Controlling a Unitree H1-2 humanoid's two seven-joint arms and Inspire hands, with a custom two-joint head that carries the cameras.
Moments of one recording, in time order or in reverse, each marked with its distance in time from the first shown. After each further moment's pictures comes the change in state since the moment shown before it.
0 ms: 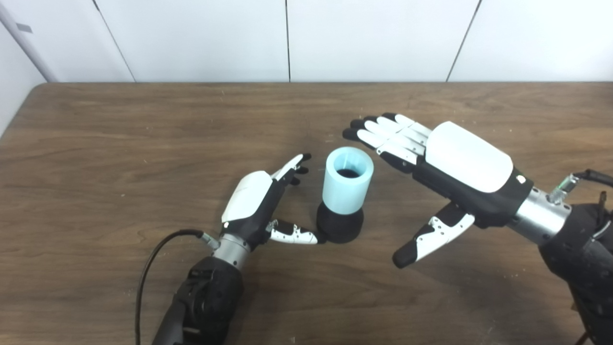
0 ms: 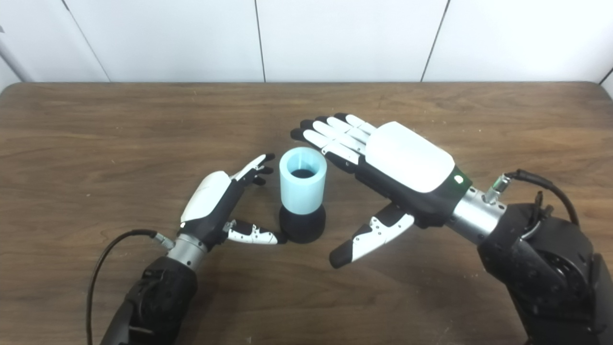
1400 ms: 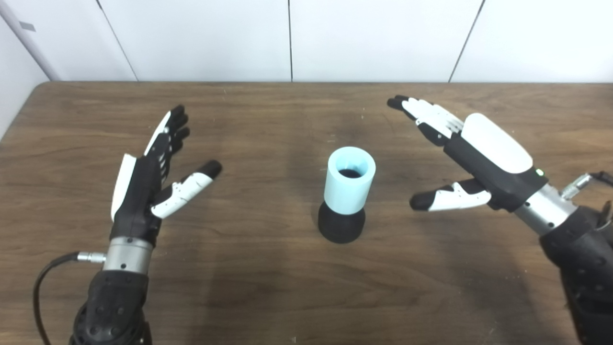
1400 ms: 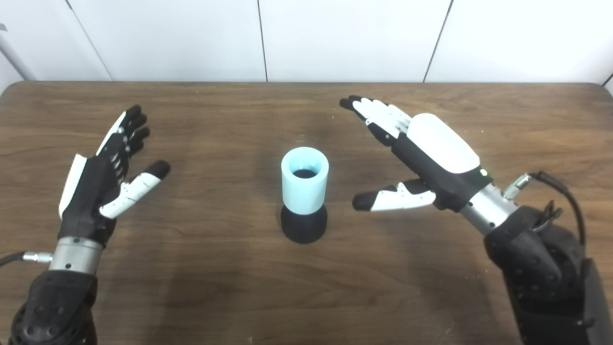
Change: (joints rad) left arm 0.102 -0.015 0.433 -0.337 -0.569 0.210 0.042; right arm 0.113 0.124 -0.130 0.163 0.072 0.079 -0.187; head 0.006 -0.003
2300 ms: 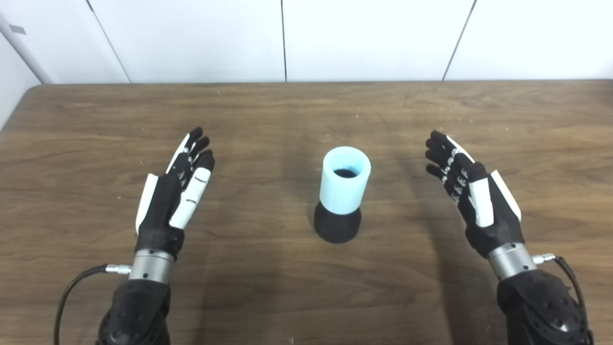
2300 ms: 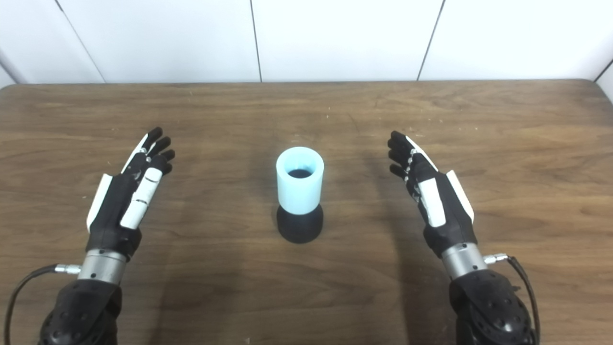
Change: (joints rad) left arm 0.050 -0.030 -0.072 0.113 -0.080 -0.063 0.066; right arm 0.187 0.299 -0.132 0.167 0.460 0.185 -0.266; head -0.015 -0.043
